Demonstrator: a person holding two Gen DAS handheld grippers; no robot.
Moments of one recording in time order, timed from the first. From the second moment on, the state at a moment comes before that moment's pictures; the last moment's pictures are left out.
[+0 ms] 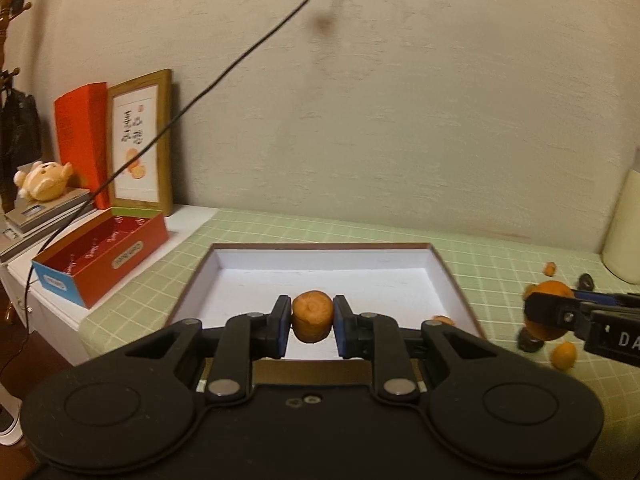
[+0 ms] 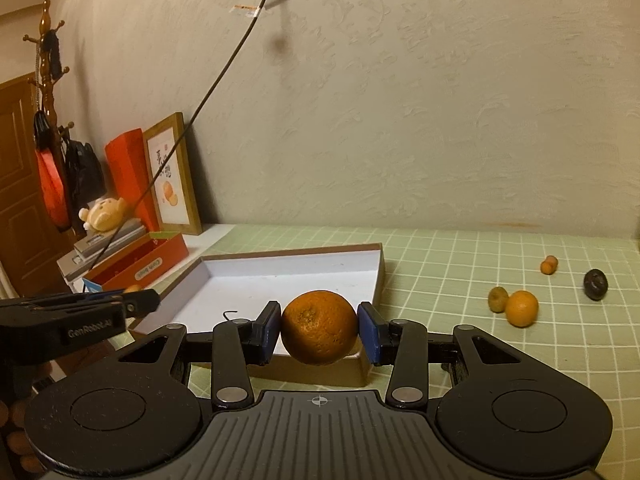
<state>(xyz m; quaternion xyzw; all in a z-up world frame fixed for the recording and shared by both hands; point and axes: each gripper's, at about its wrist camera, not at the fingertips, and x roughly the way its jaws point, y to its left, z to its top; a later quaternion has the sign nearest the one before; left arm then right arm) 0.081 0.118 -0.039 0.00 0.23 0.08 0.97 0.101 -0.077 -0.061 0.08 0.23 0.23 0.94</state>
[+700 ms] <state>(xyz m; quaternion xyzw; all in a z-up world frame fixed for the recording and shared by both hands) 0.120 0.183 -0.046 -0.02 0.23 0.12 0.97 0.159 -0.032 -0.062 0.06 0.21 0.22 0.95</state>
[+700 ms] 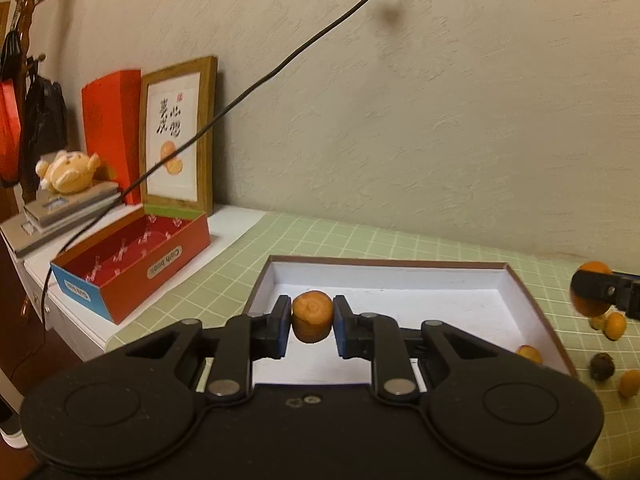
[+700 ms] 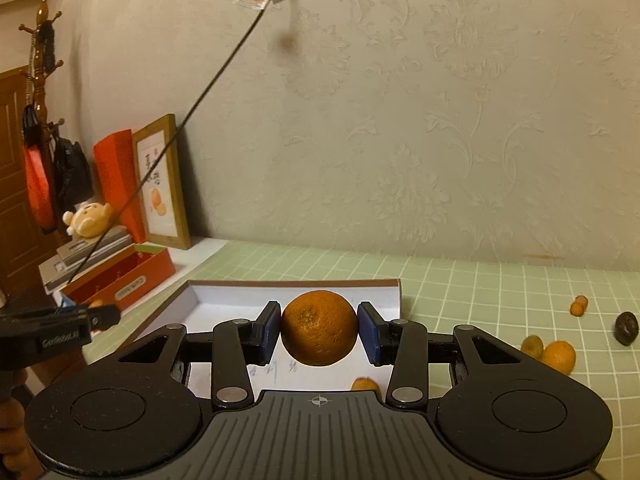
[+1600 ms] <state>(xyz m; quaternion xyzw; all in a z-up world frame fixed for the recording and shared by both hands) 0.177 0.210 -0.060 -0.02 0.25 0.15 0.96 0.216 -0.023 -0.086 0.07 0.18 0.13 0.97</state>
